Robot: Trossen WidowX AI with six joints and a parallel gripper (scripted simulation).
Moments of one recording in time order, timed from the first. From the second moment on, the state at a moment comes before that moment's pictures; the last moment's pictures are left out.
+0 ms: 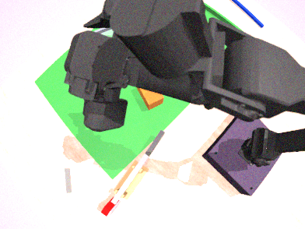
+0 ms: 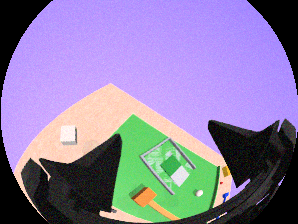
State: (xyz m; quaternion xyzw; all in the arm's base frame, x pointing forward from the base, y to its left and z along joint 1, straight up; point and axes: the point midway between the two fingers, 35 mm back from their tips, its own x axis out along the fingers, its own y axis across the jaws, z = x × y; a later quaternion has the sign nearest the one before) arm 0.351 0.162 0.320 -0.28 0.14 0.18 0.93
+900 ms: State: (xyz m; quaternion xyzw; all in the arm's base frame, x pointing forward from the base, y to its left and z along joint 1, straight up) arm 0.243 0.154 0.053 -0.47 0.38 0.59 0.53
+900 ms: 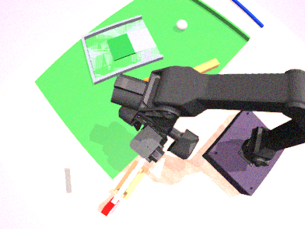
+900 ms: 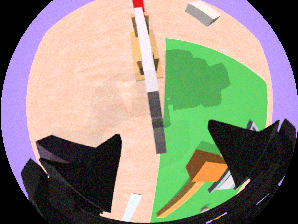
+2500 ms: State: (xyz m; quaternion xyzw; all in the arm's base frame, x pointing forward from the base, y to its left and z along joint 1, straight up) arm 0.240 0.154 -0.014 -0.47 0.39 0.60 0.53
